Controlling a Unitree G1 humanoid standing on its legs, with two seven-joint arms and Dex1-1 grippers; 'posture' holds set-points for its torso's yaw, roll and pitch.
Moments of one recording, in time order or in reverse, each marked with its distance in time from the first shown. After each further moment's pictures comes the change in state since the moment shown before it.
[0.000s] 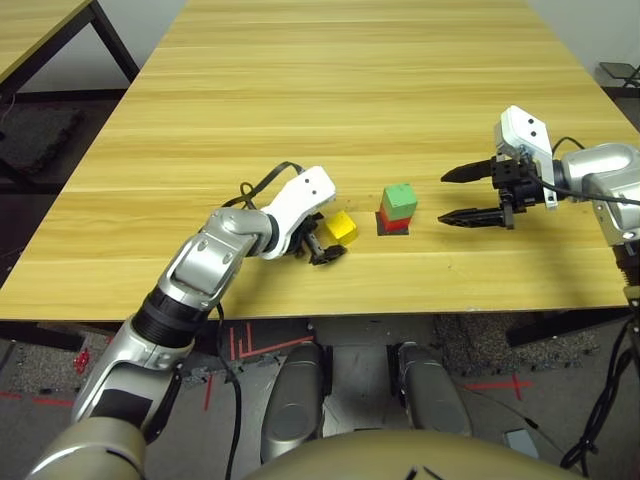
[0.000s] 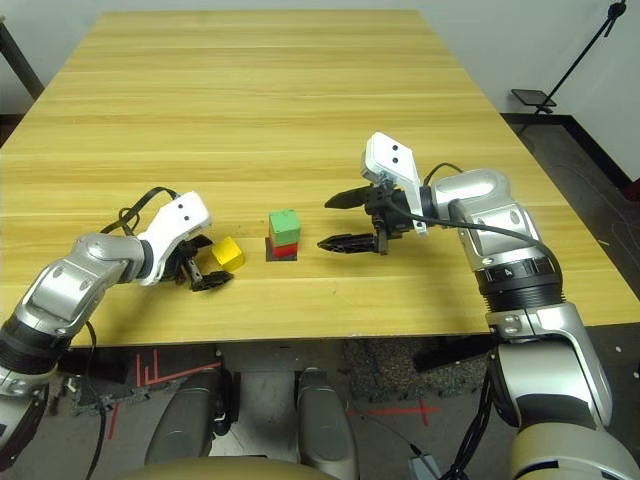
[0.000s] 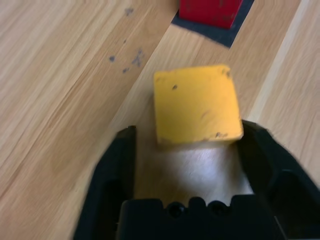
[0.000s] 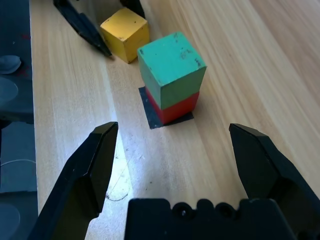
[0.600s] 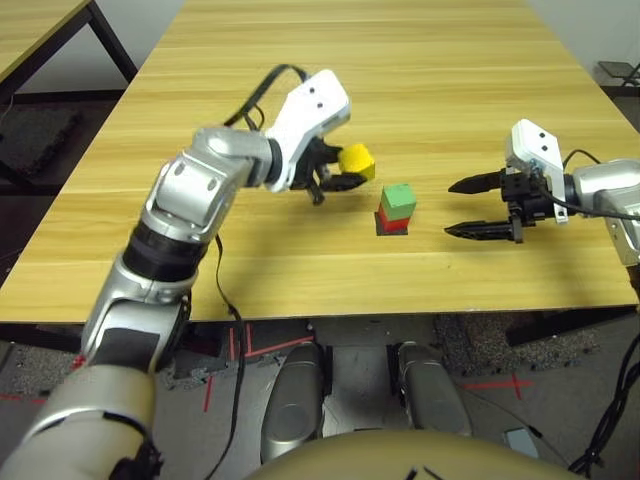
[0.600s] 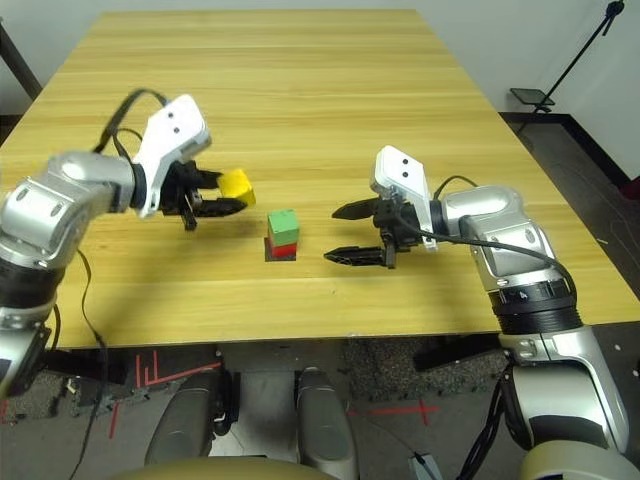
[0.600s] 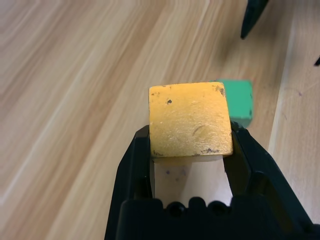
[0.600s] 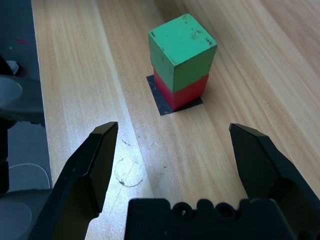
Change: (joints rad) left arm -0.437 0.016 0.036 0.127 -0.091 0.038 -0.146; right arm 0.117 -0.041 -0.062 -0.142 0.041 0.063 -0.040
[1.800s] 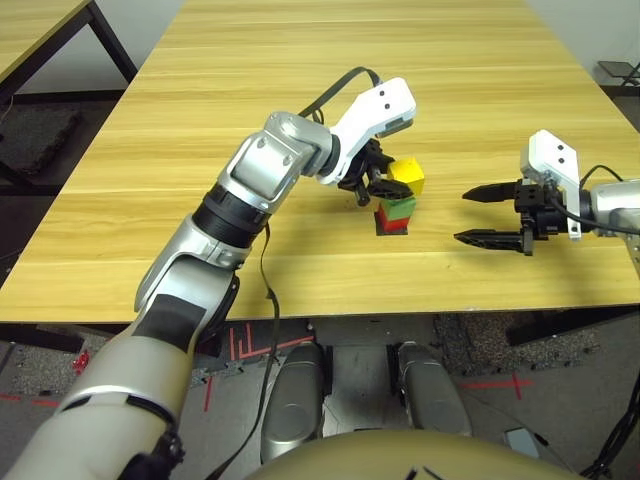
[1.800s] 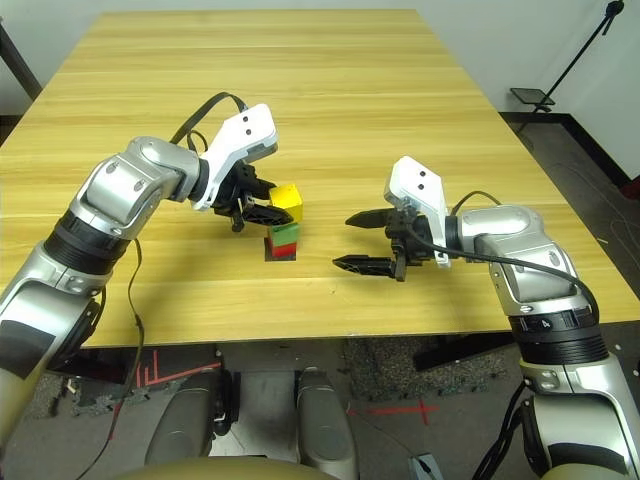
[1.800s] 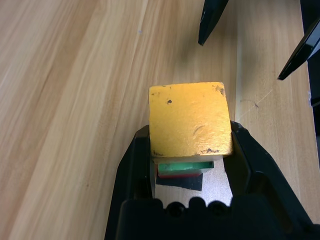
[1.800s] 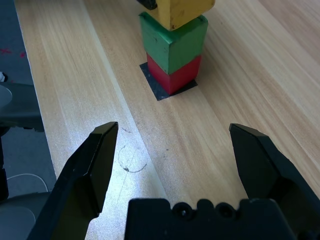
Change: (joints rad) left arm -0.091 -0.185 -0.152 0.239 0.055 -0.092 -0.094; right arm 0.118 -0.042 -0.056 -0.117 0.047 0.070 -0.094
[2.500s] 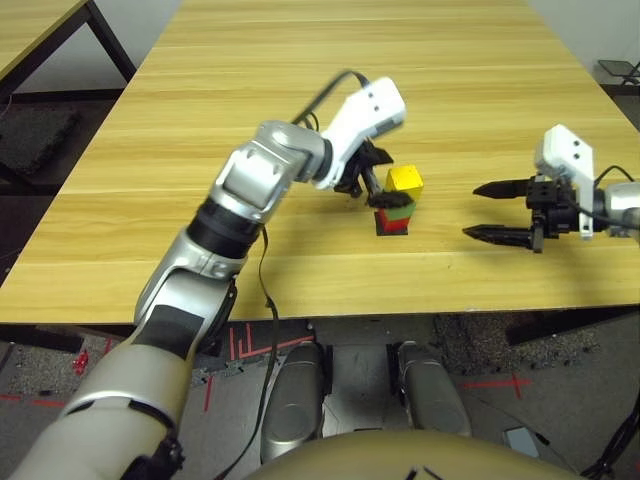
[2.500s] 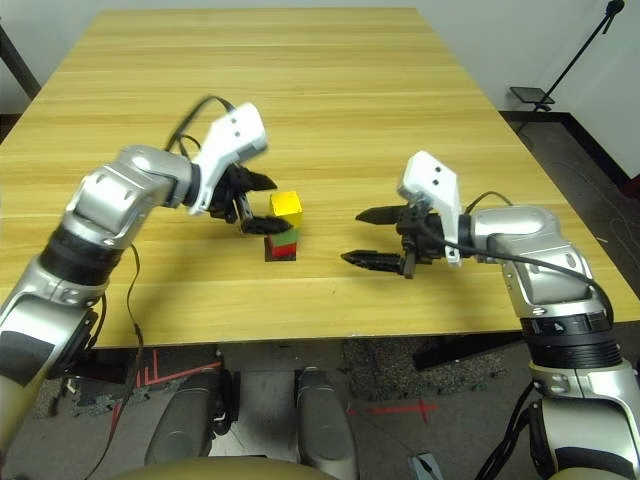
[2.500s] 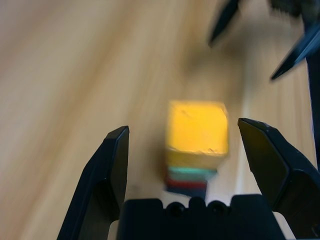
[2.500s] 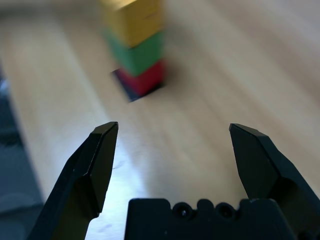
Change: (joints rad) left arm 0.114 -0.003 0.399 -0.315 -0.074 0.188 0.228; right arm -0.008 -0.024 -0.184 0.072 0.050 0.033 -0.106
